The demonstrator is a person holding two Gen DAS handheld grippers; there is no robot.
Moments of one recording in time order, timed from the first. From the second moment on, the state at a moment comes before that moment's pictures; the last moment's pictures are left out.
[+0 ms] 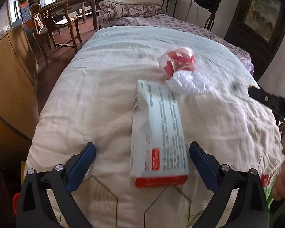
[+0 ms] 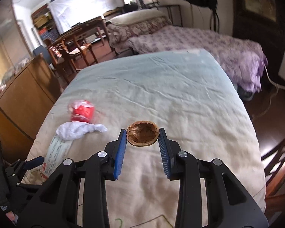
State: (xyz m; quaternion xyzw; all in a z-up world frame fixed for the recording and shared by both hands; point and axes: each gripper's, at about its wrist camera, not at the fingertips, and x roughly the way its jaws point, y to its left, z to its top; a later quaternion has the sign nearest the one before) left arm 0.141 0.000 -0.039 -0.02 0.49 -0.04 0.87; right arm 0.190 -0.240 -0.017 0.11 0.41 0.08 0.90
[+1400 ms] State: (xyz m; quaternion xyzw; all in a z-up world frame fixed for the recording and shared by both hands) left arm 0.094 -0.005 0.012 -0.02 0.38 -0.09 0.92; right arm 0.147 -0.224 -0.004 0.11 0.38 0.10 0.91
